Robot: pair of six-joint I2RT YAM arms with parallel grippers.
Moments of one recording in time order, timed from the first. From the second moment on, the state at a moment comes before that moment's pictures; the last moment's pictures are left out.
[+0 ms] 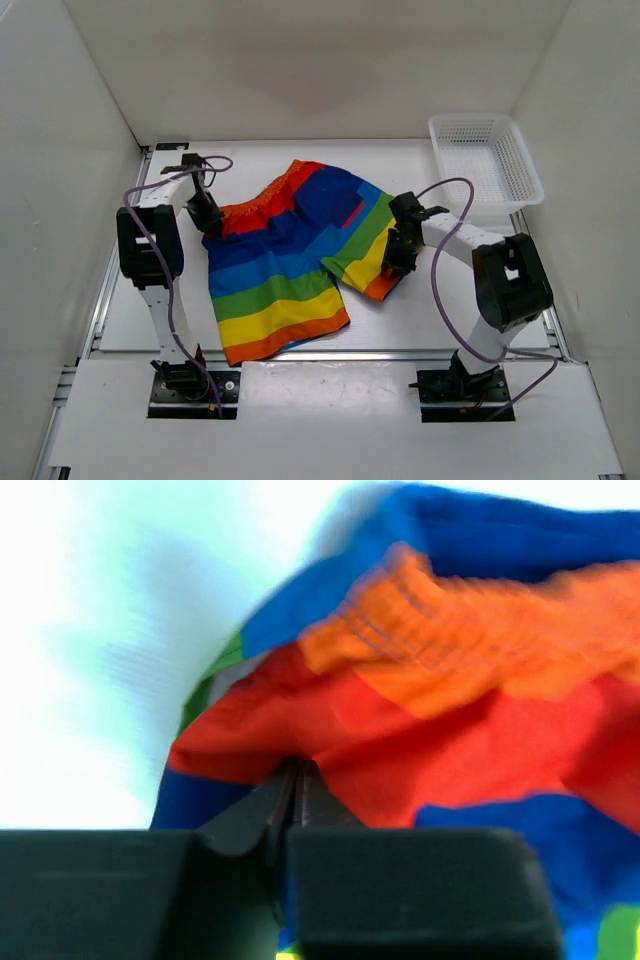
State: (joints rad) left arm 0.03 2.06 1.58 -0.87 0.03 -0.48; right arm 0.40 1.69 1.05 -0.68 -0.12 0.63
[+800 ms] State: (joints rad) left arm 0.09 1.81 1.29 -0.82 0.09 -0.53; right arm 0.45 2.00 1.80 -0.76 -0.05 0.47
